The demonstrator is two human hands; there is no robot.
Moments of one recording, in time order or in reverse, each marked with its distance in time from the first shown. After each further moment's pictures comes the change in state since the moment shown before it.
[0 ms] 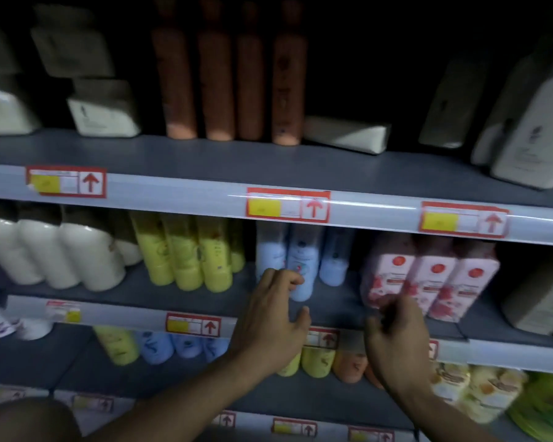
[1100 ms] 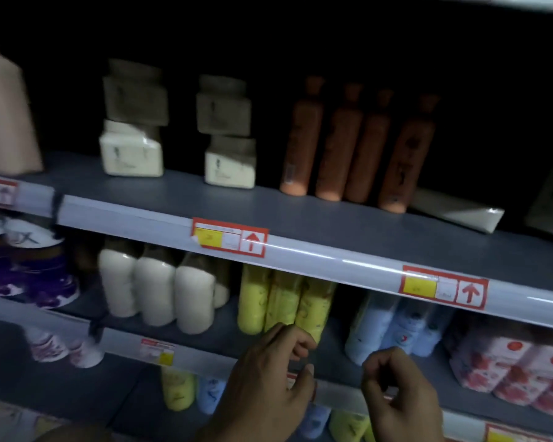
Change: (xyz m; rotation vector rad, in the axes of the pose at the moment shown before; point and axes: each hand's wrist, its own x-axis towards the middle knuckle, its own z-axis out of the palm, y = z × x) left_hand -0.029 -0.089 -0.173 -0.102 0.021 0.019; right_hand -0.062 -0.180 0.086 0.128 -0.064 -0.259
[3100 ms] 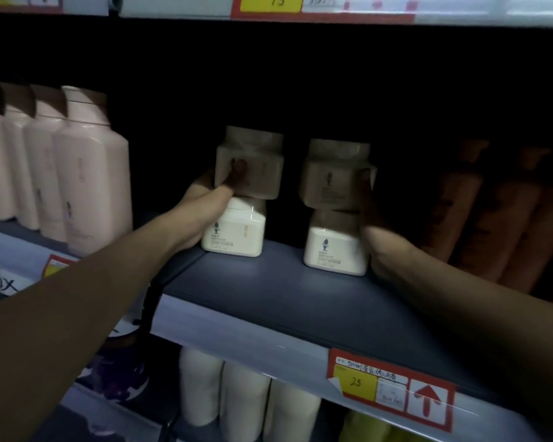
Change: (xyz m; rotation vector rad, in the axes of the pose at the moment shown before) left_hand 0.279 -0.130 -0.312 -0.411 0.395 -0.265; right_hand 0.299 -0.227 0.233 0.896 -0.296 0.291
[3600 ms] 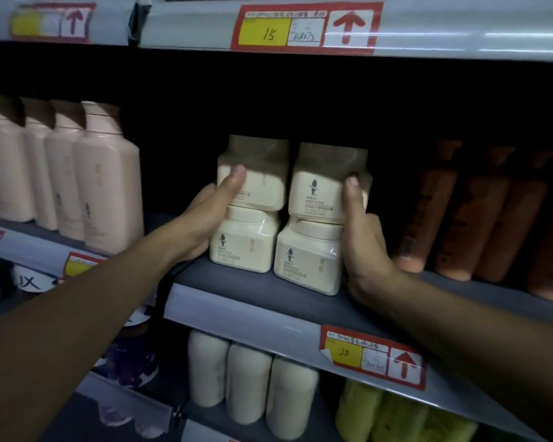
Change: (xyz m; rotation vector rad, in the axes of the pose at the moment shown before) left_hand -0.042 0.019 -0.002 -0.100 -0.158 -0.070; right_hand -0.060 -0.007 0.002 -0.186 0.031 0.072
